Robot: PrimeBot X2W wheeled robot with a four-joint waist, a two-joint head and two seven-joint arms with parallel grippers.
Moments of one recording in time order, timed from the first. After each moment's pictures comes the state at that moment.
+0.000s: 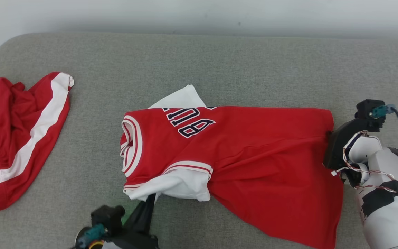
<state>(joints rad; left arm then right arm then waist) -0.25 0.14 -0.41 0.50 -0.48 -0.13 -0.24 -0.75 -0.16 -0.13 0.93 0.11 0.13 0.41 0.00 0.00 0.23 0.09</state>
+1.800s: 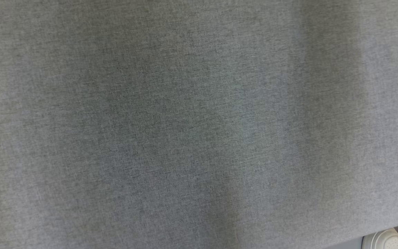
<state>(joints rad) -1.72 0.39 -0.30 0.46 -0.63 -0.12 -0.22 -1.63 -0.09 -0.08 0.80 0.45 0.13 -0.11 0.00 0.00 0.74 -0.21</state>
